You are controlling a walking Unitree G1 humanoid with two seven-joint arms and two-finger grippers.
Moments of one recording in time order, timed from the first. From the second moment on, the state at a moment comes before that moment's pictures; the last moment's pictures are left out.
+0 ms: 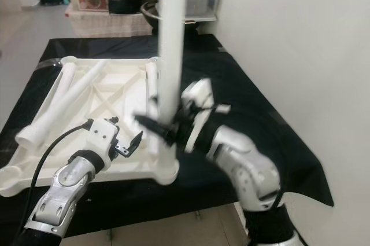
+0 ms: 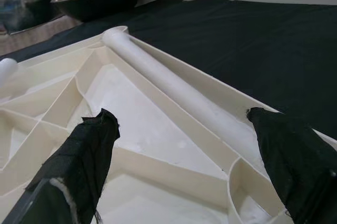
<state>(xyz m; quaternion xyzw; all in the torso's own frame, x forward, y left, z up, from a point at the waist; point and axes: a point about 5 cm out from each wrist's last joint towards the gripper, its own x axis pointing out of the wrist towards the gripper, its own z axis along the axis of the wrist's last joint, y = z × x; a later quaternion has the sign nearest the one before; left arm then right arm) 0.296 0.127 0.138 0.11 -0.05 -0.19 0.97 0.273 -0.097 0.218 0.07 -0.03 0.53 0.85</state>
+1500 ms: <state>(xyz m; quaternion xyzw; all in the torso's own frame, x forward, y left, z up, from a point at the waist) 0.296 0.127 0.139 0.11 -0.05 -0.19 0.97 0.304 -0.125 0.214 0.07 -0.04 0.39 0.92</state>
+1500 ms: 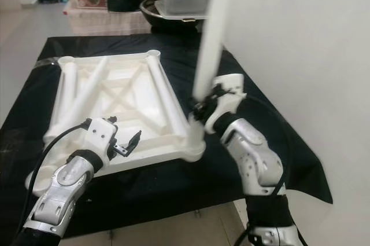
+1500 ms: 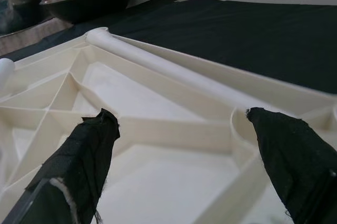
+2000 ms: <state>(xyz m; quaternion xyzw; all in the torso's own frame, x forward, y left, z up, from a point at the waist) 0.296 0.129 0.138 0.11 -0.05 -0.19 0.97 0.319 -0.113 0.199 0.04 -0.01 0.33 0.94</state>
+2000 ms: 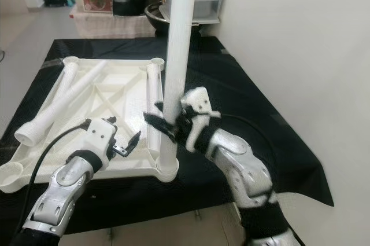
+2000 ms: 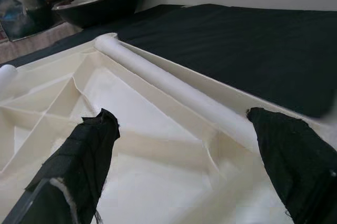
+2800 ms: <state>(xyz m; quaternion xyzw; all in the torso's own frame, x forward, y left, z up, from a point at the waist) 0.297 0.129 0.139 0.12 -0.05 -0.19 0.97 0.345 -0.156 0.181 0.10 0.01 0.06 0.99</state>
